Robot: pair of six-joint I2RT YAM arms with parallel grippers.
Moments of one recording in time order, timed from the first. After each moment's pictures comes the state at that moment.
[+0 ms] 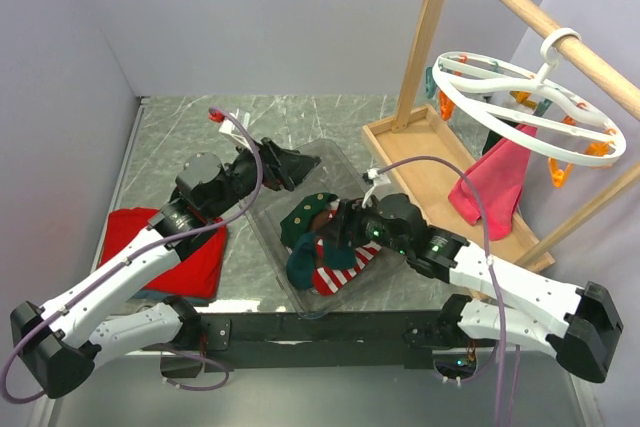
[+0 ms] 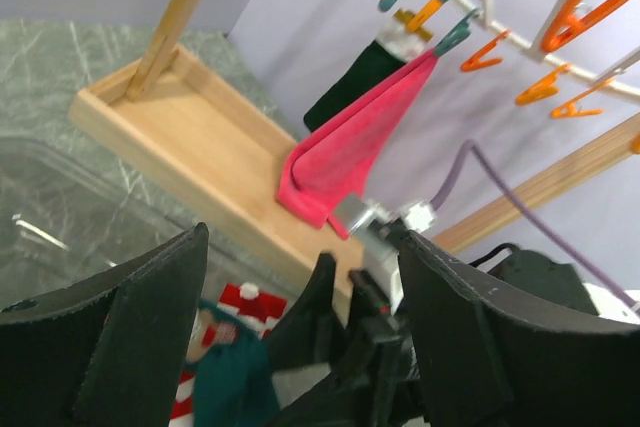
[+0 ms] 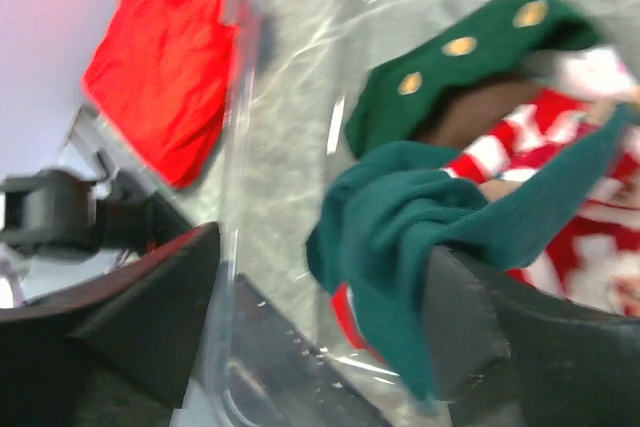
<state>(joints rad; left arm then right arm) -0.71 0.98 0.92 0.16 0.11 -0.68 0.89 0.98 0.64 -0.06 -0.02 0.66</state>
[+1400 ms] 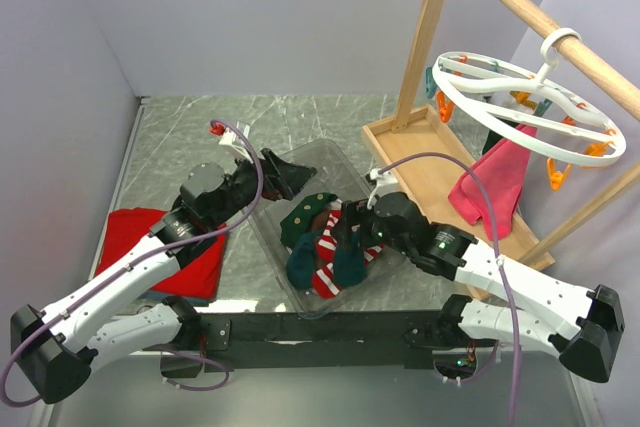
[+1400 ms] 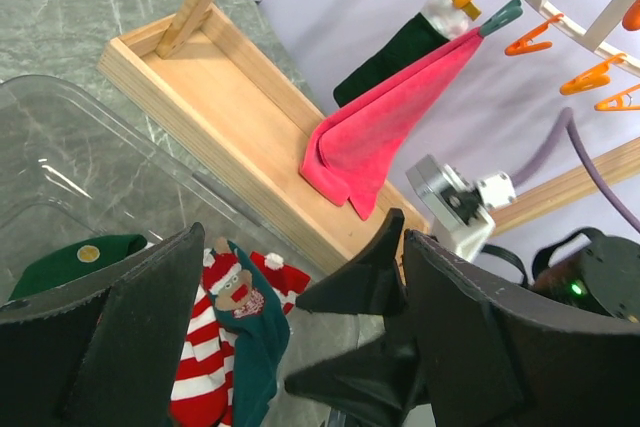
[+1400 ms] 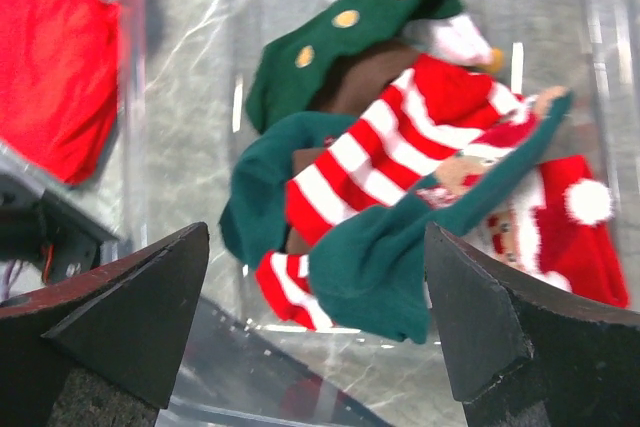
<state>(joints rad) -0.72 0.94 0.82 0.13 0.06 -0.71 0.91 0.95 0.74 -0.38 0.19 0.58</state>
